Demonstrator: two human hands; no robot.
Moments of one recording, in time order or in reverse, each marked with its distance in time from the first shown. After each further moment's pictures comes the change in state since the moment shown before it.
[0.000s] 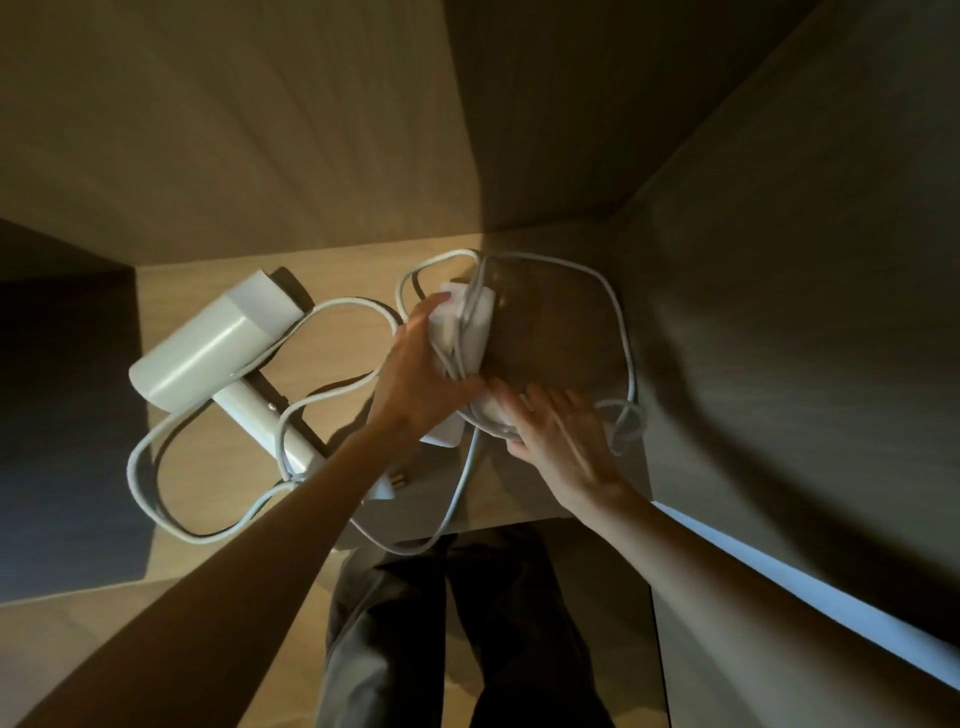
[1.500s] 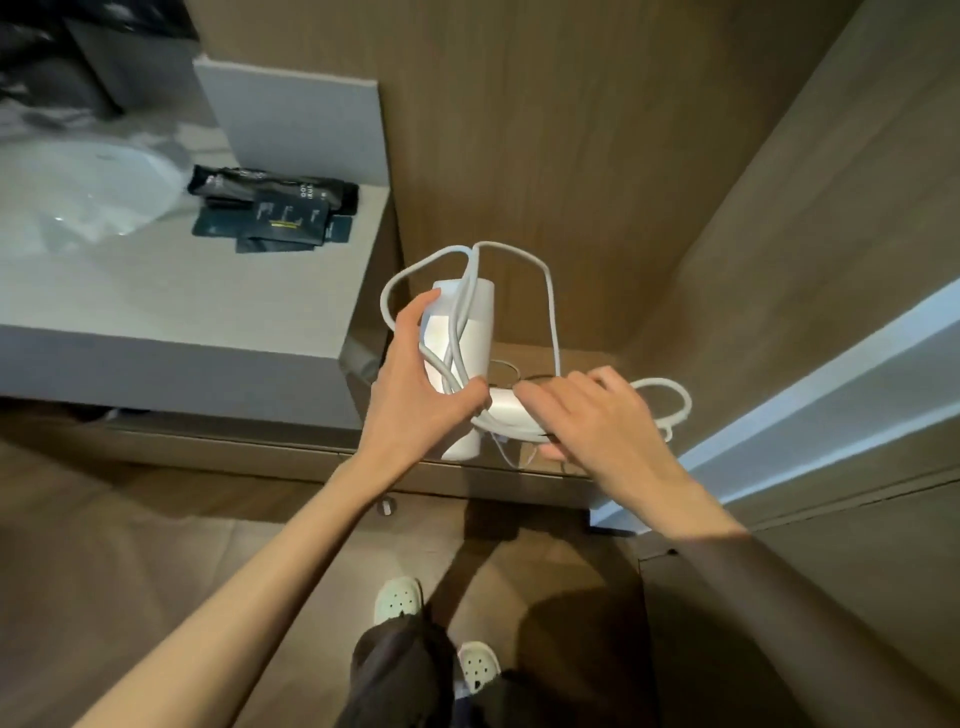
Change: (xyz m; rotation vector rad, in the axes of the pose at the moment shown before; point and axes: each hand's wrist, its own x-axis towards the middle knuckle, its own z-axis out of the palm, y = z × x) left_hand -0.505 0.181 -0.268 -0.158 0.500 0.271; right_hand -0.231 -0.228 -0.440 -0.218 0.418 -0.542
